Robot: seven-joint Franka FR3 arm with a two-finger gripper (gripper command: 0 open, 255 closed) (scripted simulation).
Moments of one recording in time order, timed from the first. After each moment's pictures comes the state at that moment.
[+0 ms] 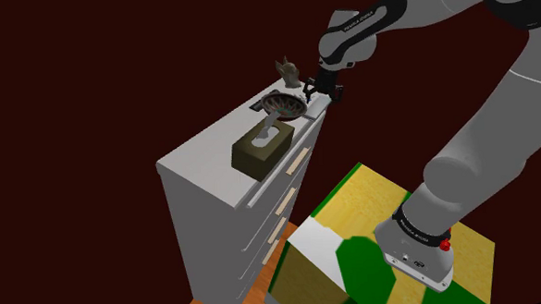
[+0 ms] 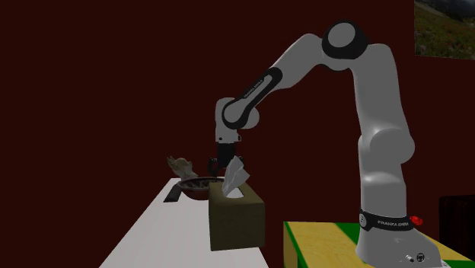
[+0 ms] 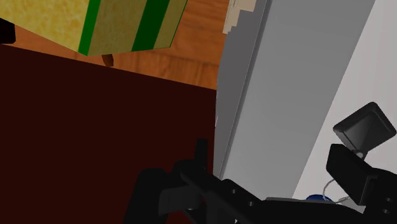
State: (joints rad) arm -0.37 0.08 -0.03 -2.25 -0.02 2.32 0.79
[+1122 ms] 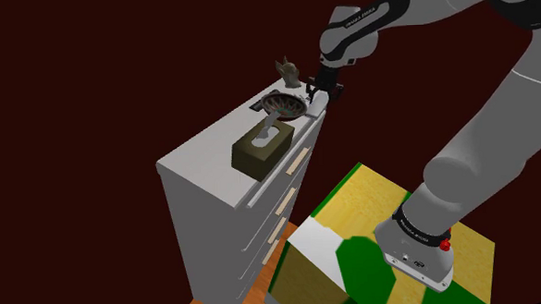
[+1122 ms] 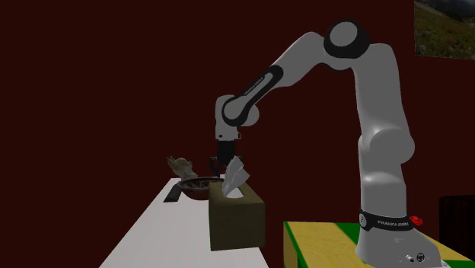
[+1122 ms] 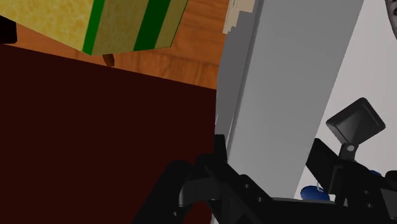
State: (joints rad) arm -0.37 0.06 -0.03 -2.24 -0.02 2.29 0.79
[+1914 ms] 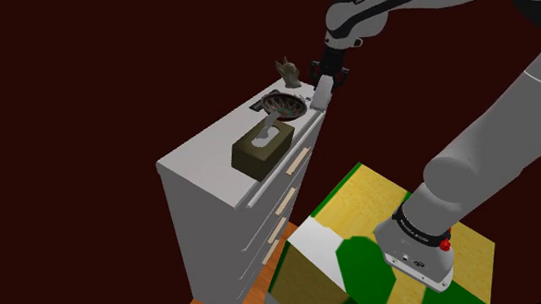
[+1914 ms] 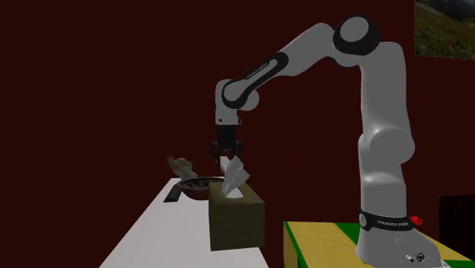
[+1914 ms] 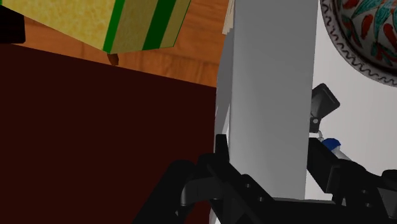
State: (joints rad) arm -0.37 -0.02 -0.03 -2.16 -0.02 2.14 0.79
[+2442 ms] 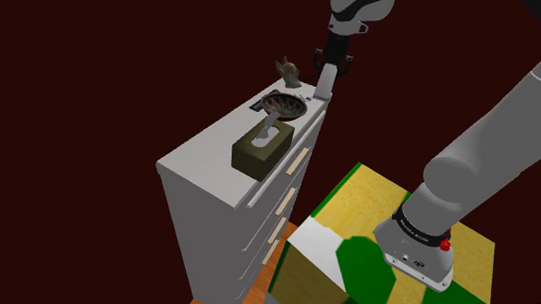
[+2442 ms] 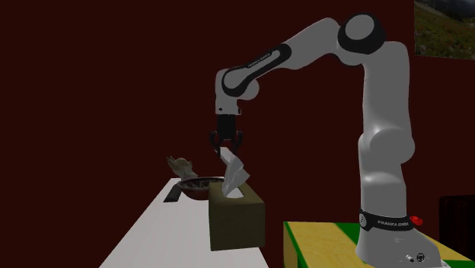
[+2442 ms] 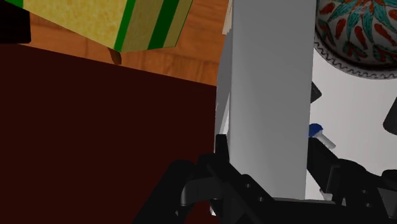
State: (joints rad) arm -0.37 -0.06 -0.03 -2.10 -0.02 2.03 0.79
